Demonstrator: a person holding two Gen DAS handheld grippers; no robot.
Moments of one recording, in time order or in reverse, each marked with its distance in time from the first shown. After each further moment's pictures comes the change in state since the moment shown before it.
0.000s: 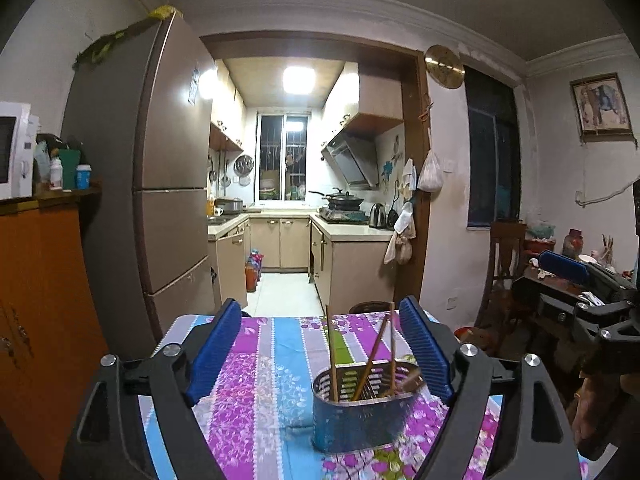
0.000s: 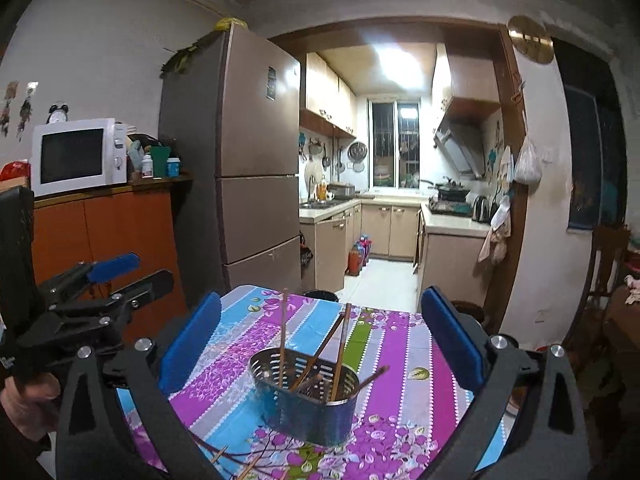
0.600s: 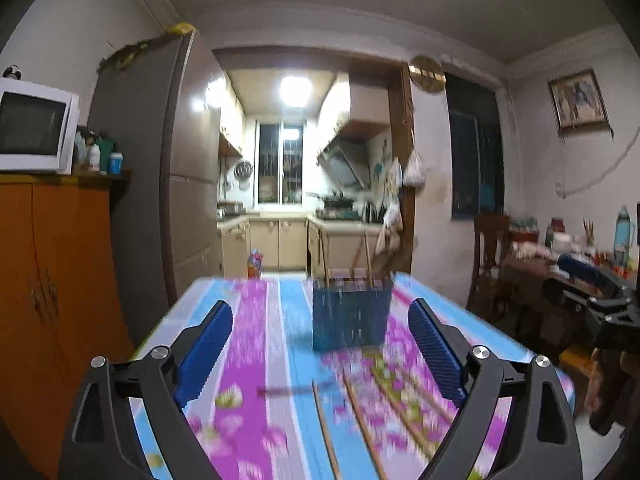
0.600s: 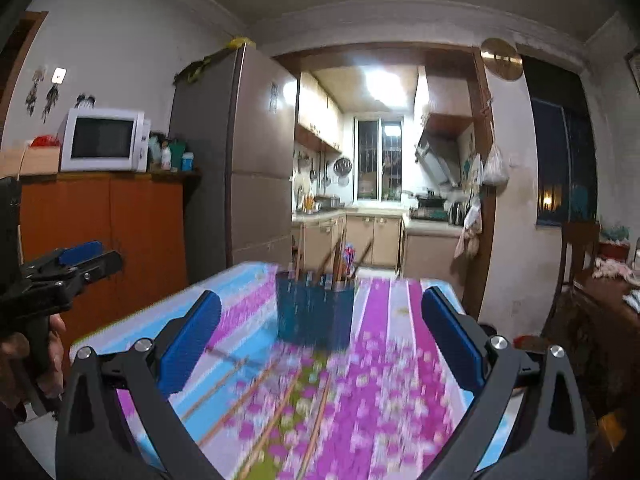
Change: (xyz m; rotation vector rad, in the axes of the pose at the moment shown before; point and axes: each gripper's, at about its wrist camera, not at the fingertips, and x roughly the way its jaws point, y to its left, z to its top) left arm -0.166 -0.010 -0.132 0.024 -0.012 -0.009; right arm -0.151 0.034 -0.138 -0.005 -0.039 -0.063
